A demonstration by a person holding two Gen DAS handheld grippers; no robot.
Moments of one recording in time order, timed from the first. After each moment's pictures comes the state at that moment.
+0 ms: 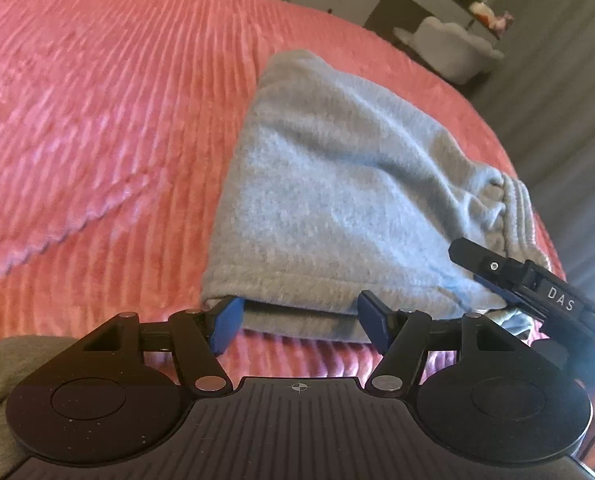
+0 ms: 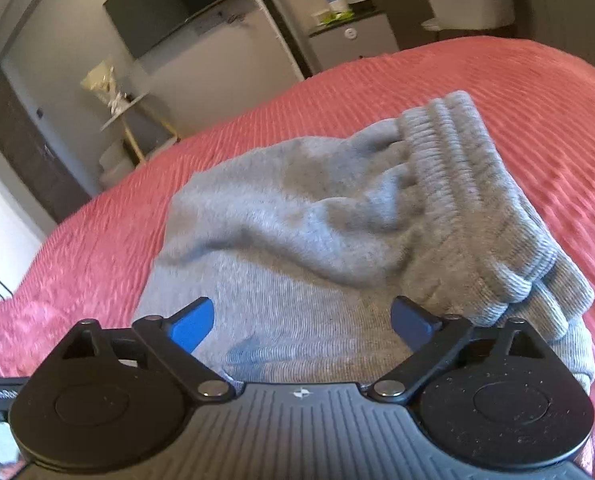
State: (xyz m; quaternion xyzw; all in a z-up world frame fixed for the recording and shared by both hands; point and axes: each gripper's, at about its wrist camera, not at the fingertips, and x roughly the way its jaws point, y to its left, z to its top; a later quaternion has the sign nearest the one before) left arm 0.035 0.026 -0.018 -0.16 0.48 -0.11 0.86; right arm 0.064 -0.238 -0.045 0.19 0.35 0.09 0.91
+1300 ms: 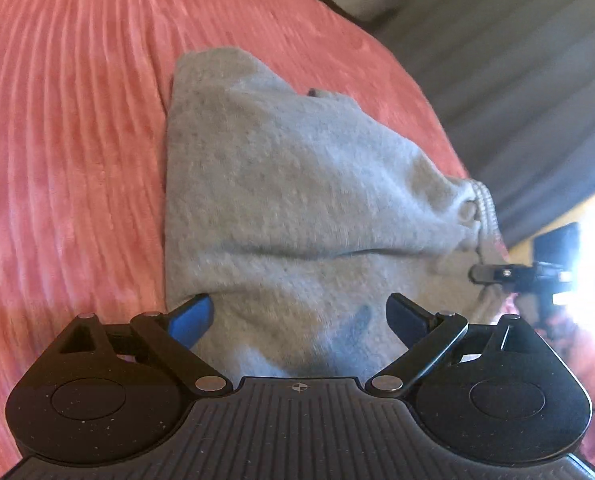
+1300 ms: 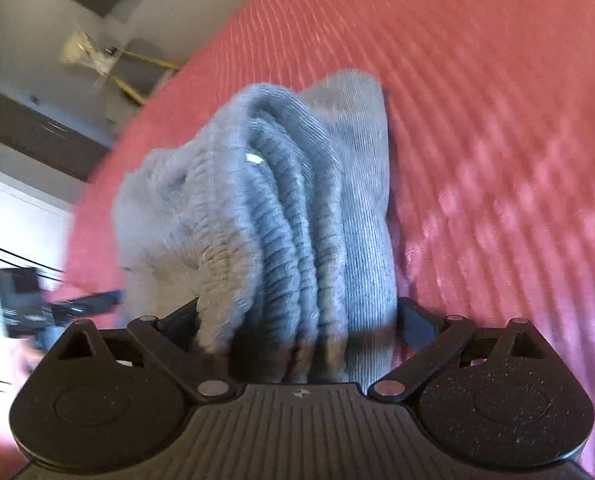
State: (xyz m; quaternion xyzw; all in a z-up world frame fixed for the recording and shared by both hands) left arm 0.172 0.052 -0.047 -0.17 0.53 -0.32 0.77; right arm 0.144 -0.398 -0.080 0.31 0.50 0.19 0.79
